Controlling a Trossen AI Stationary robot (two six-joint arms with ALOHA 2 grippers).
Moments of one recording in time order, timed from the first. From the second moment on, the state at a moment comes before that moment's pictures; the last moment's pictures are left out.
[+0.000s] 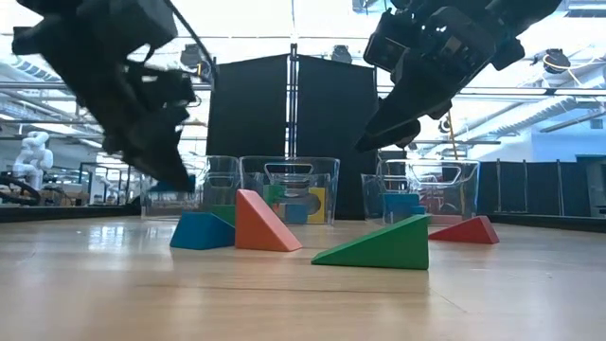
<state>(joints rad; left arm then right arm) -0.29 1.43 0.62 -0.33 -0.60 -0.87 0.12 1.52 0.79 0.07 -0.10 0.22</state>
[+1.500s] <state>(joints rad) 0.53 1.14 0.73 -0.36 -0.22 -0.22 0.12 1.52 0.79 0.03 -0.10 0.18</state>
